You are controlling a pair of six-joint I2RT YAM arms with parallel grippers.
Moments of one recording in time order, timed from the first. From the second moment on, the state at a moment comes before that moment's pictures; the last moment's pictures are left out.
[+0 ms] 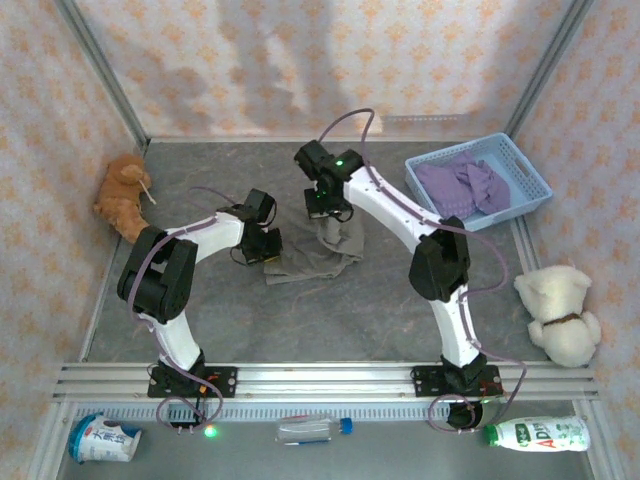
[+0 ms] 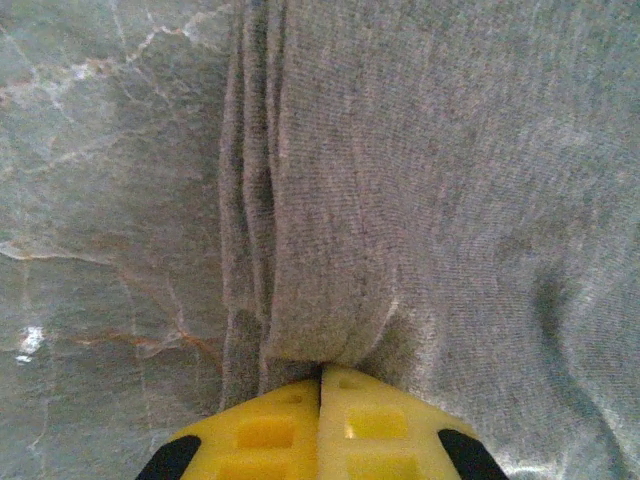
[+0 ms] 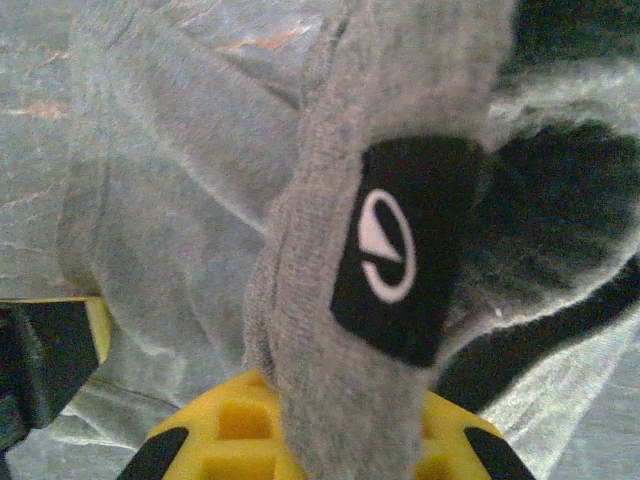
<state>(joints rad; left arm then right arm) -0.32 1.78 1.06 -0.55 0.15 -0.67 0.72 2.13 2.08 -1.18 0.08 0.50</state>
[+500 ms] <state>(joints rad) -0.23 1.66 0.97 -0.62 0.15 -0.66 0.77 2.22 2.14 -1.13 -0.07 0.62</state>
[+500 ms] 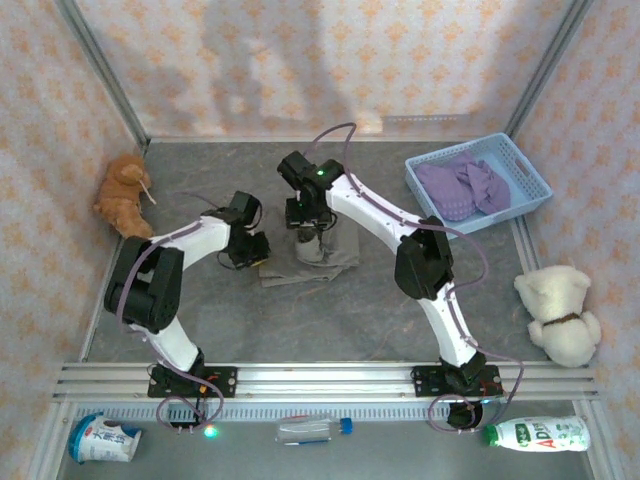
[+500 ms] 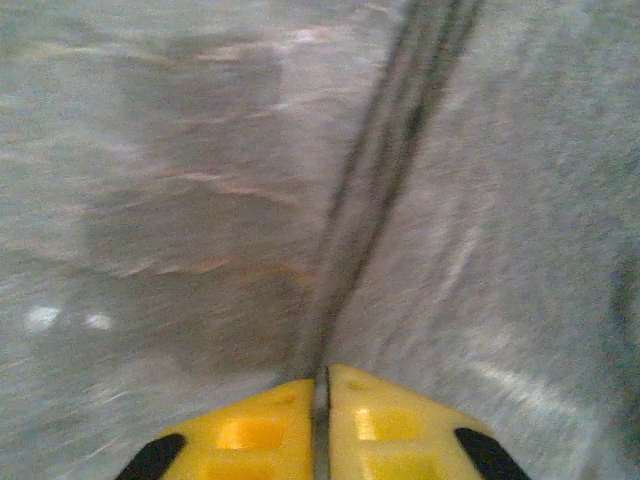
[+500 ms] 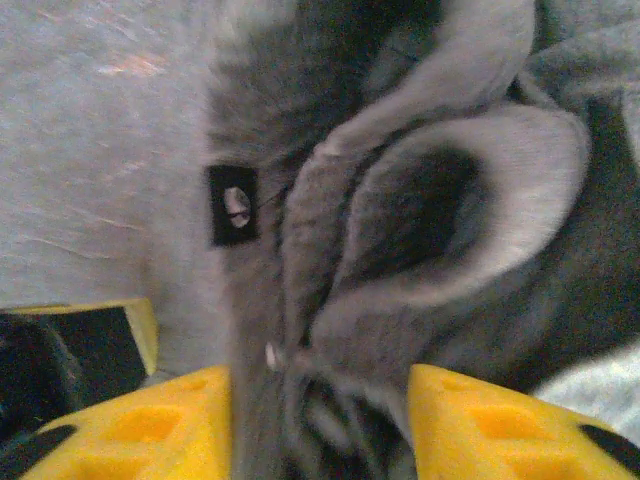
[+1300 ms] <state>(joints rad) -0.24 1.44 0.98 -0.58 0.22 -0.67 0.55 1.95 1.88 -1.05 -0.03 0.66</state>
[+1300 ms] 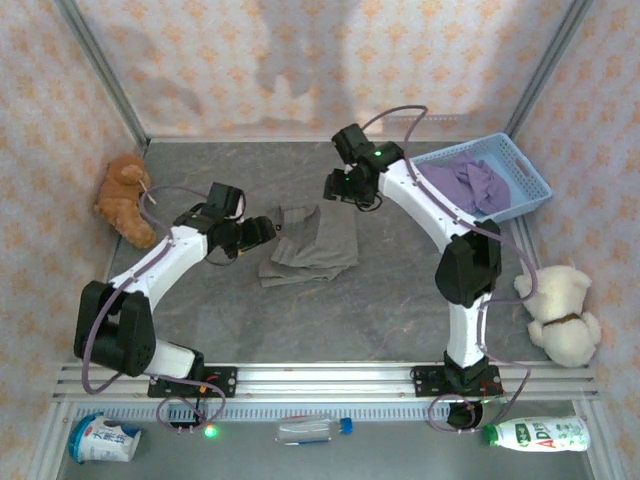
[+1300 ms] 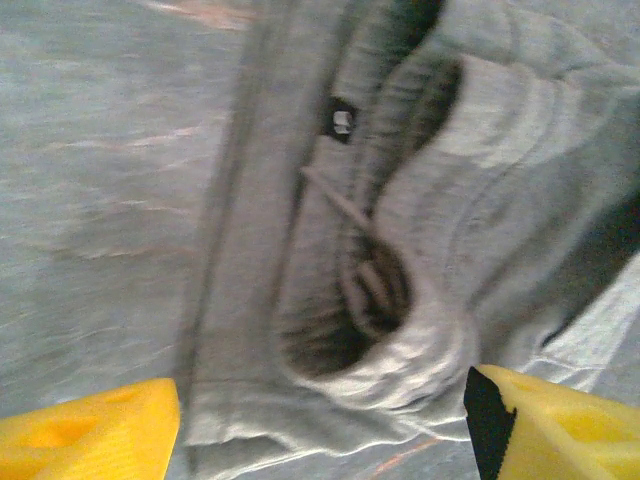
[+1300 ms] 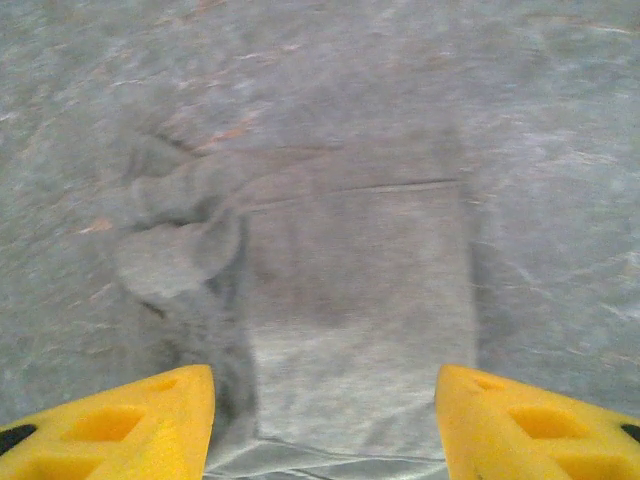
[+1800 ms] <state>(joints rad) -0.38 1.66 1.02 -0.39 0.22 -0.75 0.46 1.89 1.75 -1.02 -0.08 0.65</state>
